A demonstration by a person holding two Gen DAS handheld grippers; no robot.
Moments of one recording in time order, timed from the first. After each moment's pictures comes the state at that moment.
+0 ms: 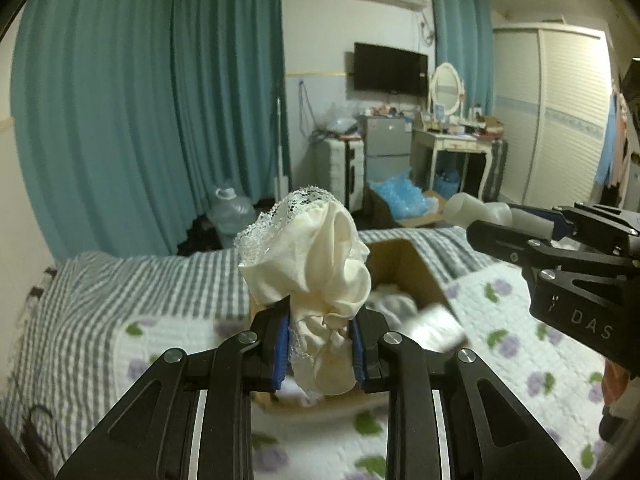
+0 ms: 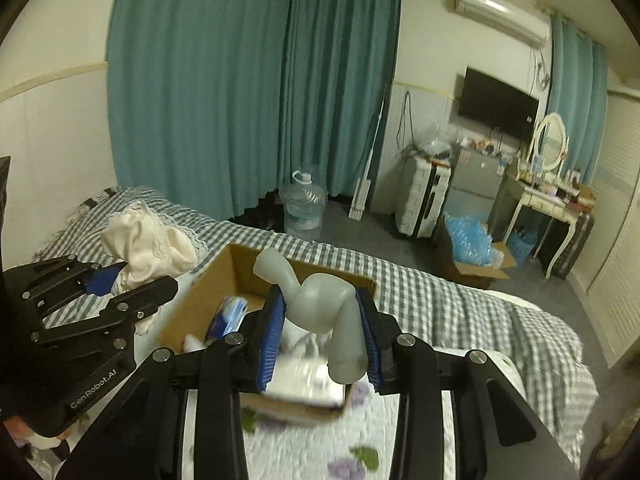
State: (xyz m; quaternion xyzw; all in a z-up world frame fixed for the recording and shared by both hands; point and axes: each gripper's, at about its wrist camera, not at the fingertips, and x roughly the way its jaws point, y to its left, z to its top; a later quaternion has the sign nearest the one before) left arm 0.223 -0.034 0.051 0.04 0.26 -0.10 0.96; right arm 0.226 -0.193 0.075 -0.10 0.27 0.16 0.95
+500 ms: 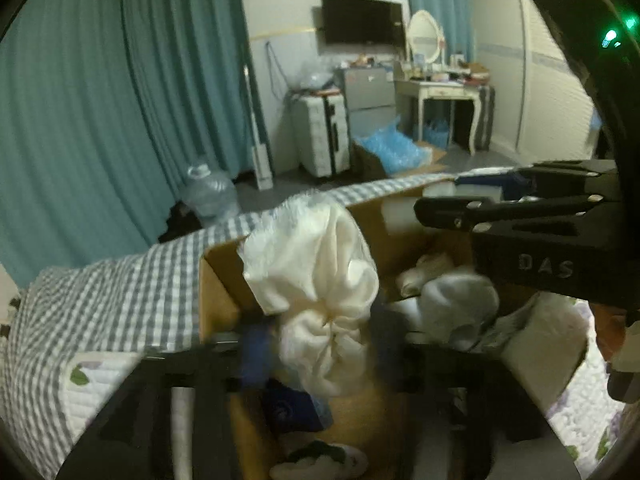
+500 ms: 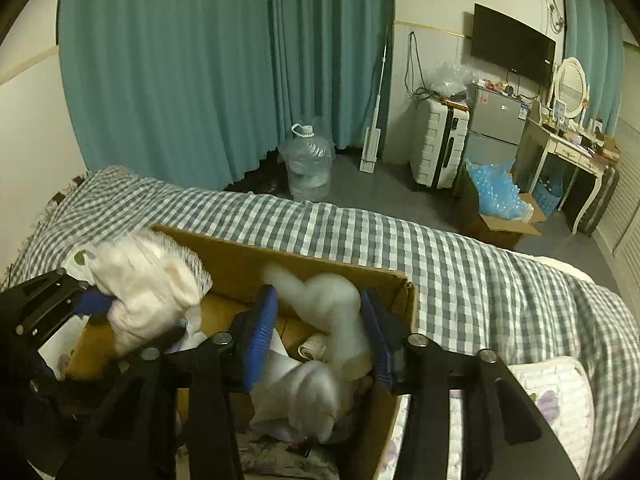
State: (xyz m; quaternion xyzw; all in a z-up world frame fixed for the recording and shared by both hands) left arm 0.342 -0.051 -0.033 0.10 0.31 -0.14 0.93; right arm 0.363 -0.179 -0.022 -0.06 0.35 0.17 0.92
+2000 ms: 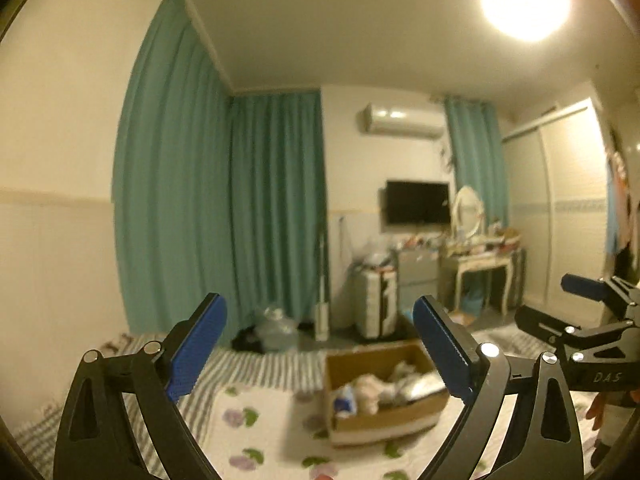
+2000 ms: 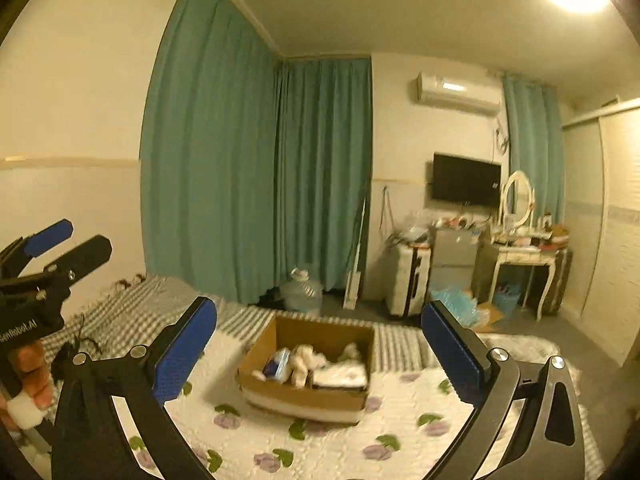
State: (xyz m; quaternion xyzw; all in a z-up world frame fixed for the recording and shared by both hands) left arm 0.043 0.070 0.163 0.01 0.01 -0.05 1.00; right arm 0.008 -0.217 0.118 -0.04 0.08 0.16 0.98
